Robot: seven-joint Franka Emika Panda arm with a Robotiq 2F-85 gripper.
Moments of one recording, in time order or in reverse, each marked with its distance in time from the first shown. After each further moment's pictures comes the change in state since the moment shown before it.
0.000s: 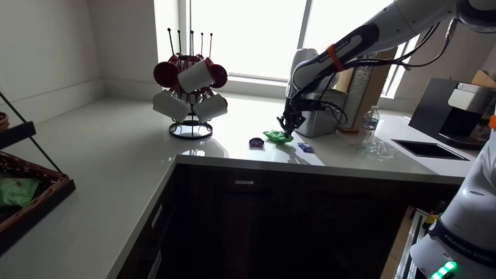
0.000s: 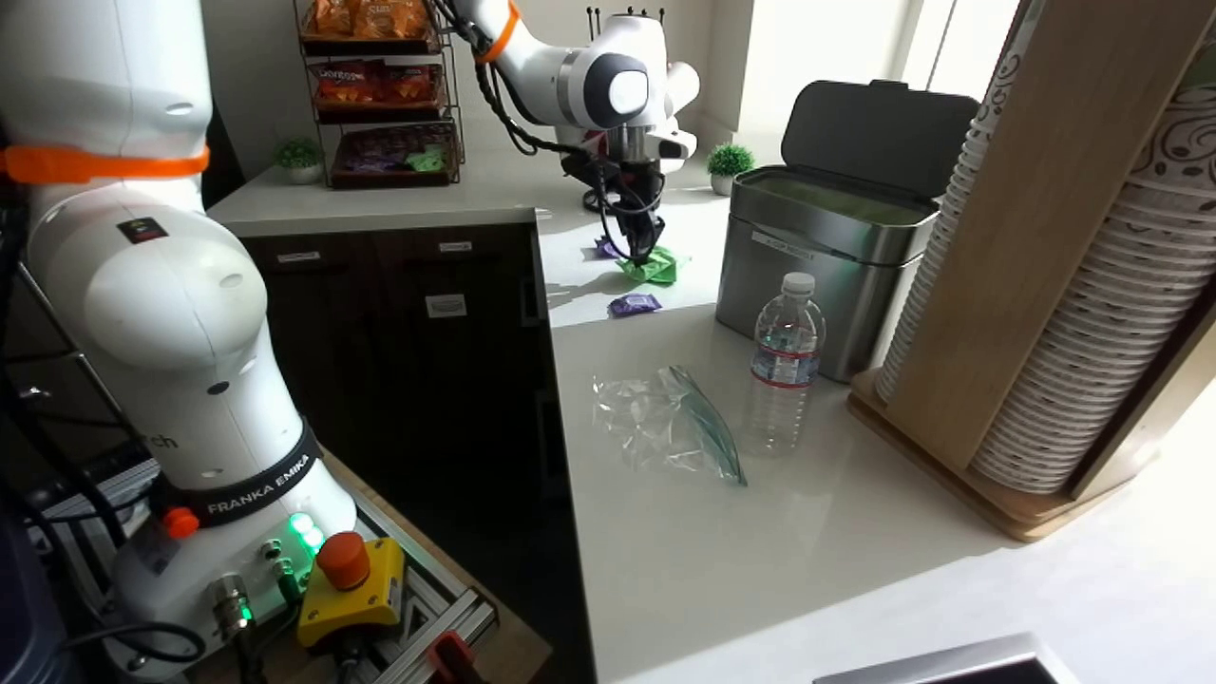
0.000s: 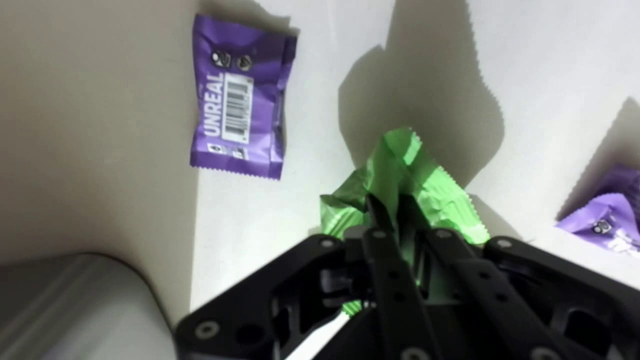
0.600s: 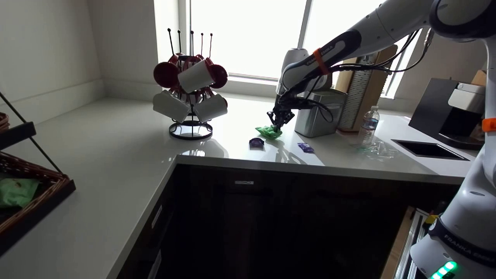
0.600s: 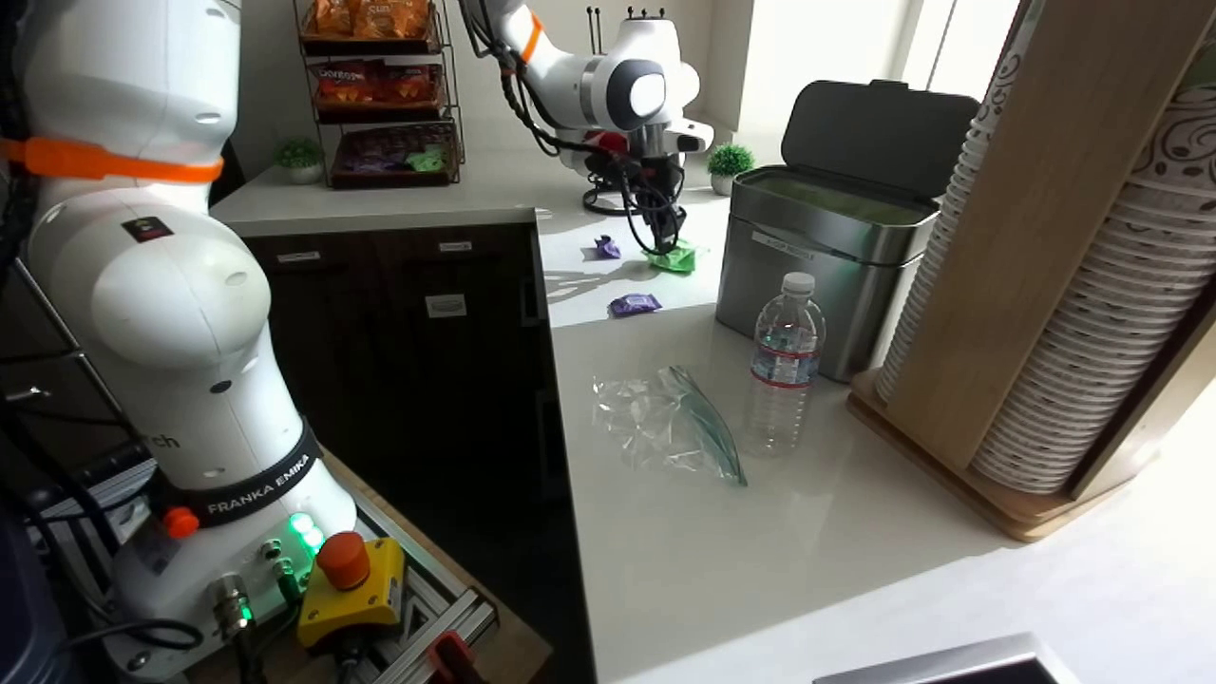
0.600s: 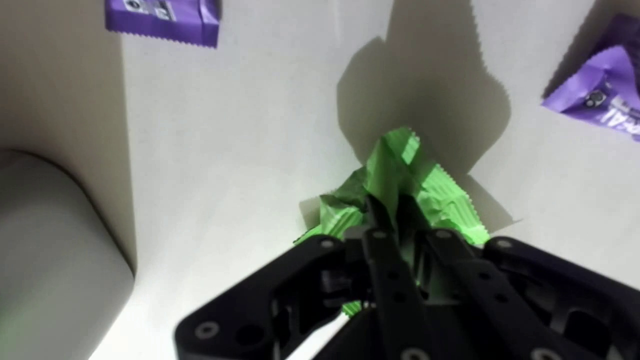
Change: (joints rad) arm 0.025 0.128 -0.024 0.165 -0.008 0.058 0.027
